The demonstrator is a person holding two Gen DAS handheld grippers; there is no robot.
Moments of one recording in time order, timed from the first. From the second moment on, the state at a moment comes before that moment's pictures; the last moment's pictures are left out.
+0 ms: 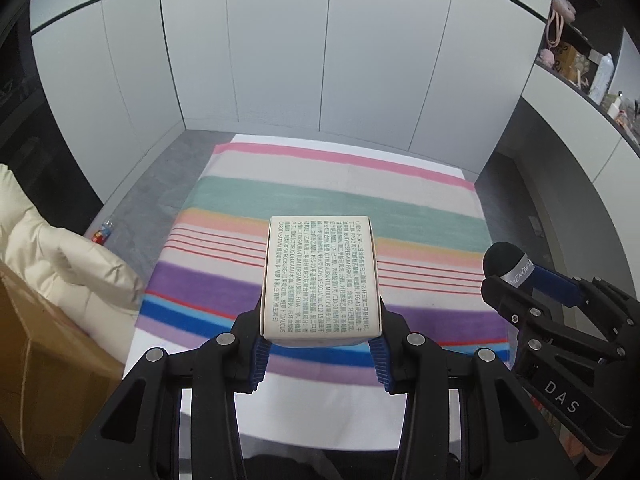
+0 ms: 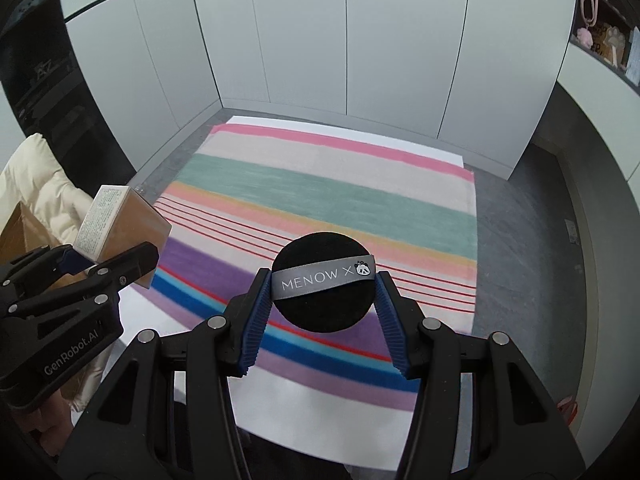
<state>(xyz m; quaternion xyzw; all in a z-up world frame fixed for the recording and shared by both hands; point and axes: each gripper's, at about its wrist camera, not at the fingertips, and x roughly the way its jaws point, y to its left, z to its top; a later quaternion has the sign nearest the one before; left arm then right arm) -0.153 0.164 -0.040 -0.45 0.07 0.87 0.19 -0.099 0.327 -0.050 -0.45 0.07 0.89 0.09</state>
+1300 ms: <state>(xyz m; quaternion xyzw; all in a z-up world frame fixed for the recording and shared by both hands) -0.089 0.091 -0.010 -0.42 0.01 0.88 0.21 -0.036 0.277 0.008 -0.41 0.03 0.91 0.01</state>
